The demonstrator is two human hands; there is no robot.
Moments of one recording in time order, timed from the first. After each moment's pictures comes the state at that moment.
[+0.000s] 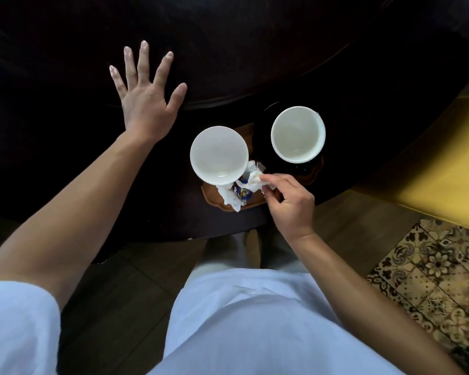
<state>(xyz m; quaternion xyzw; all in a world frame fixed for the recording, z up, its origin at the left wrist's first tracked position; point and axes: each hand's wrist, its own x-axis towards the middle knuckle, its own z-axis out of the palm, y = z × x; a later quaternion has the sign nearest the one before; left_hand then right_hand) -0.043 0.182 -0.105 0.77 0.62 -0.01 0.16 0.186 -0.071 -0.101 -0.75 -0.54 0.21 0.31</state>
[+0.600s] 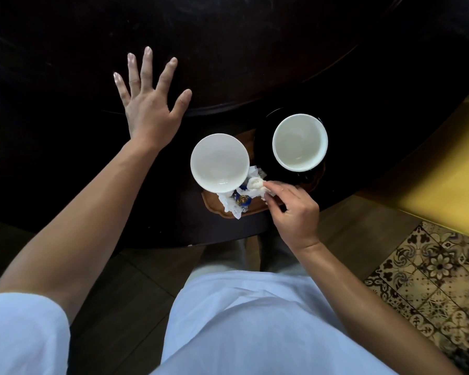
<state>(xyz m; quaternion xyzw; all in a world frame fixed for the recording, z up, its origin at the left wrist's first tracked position) -0.039 0.180 -0.105 0.76 0.63 0.02 0.17 0.191 -0.072 -0.102 -0.74 -0.59 0.17 0.27</state>
